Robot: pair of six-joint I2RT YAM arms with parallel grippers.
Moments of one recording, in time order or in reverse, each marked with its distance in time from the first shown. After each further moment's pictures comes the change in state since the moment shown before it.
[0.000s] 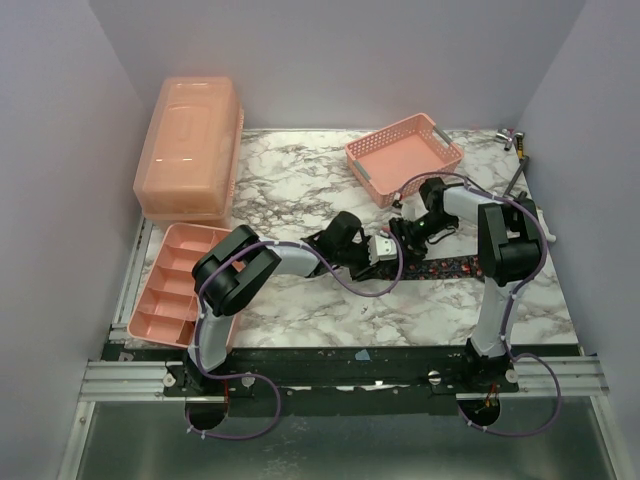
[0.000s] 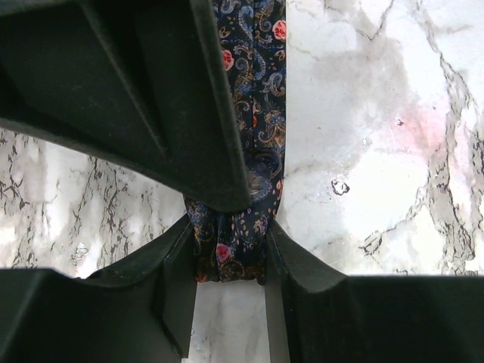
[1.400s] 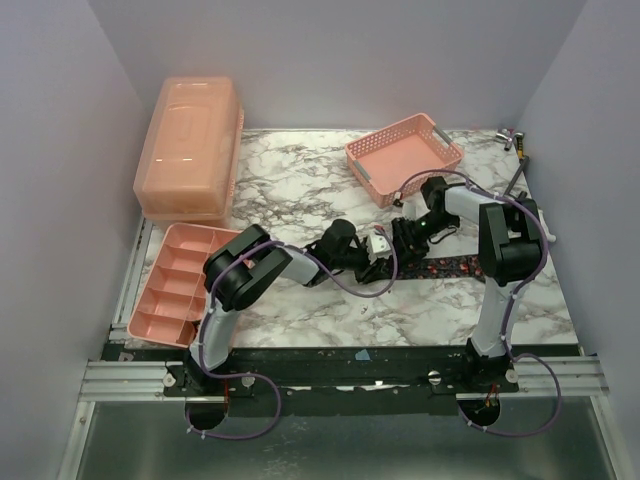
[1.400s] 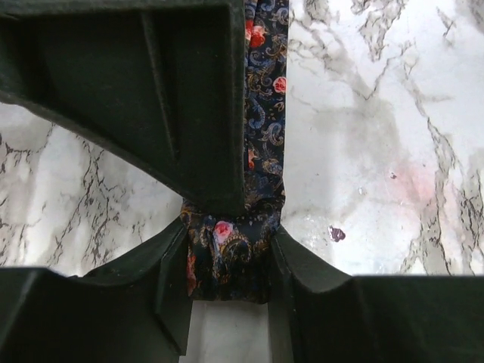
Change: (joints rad) left arm 0.010 0.094 -0.076 0.394 0.054 -0.235; right arm -0.017 0.002 -0.011 0.034 0.043 -0.052
